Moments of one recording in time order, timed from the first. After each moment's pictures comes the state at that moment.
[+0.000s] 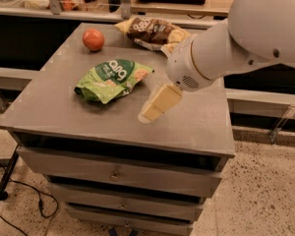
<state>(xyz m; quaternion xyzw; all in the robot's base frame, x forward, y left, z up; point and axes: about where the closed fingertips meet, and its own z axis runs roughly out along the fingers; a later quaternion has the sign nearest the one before) 0.515 -0.033 0.924 -0.57 0.72 0.10 0.39</state>
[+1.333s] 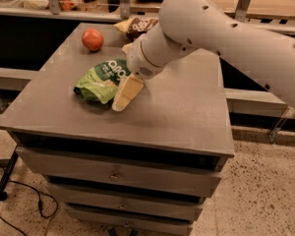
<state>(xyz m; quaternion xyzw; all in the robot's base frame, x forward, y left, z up) 0.605 0.053 0.875 -0.65 0.66 0.11 0.36</state>
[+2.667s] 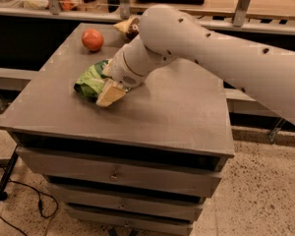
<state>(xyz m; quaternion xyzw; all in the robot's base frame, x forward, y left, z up) 0.601 0.096 0.850 -0.65 0.66 0.13 0.35</state>
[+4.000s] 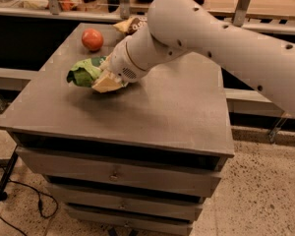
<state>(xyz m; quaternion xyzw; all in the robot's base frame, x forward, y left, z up) 0.580 0.103 0.884 -0.63 0.66 0.18 0.37</state>
